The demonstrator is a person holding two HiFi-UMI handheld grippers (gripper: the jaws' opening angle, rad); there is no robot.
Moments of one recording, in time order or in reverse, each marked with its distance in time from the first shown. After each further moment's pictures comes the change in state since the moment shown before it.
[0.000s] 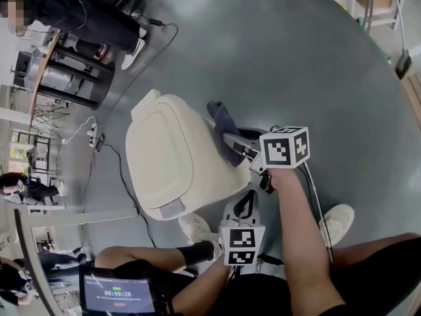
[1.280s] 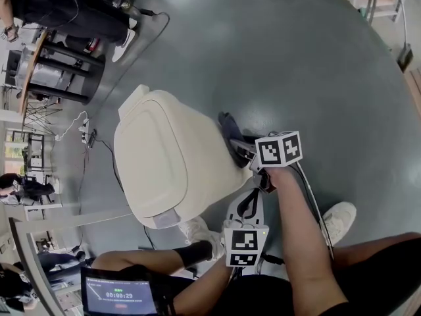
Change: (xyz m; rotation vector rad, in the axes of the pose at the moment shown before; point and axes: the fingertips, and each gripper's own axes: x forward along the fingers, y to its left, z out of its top) left arm 0.020 -0.010 -0.007 -0.029 -0.009 -0.061; right arm 0.015 -0.096 -0.076 0.090 0.139 -0.163
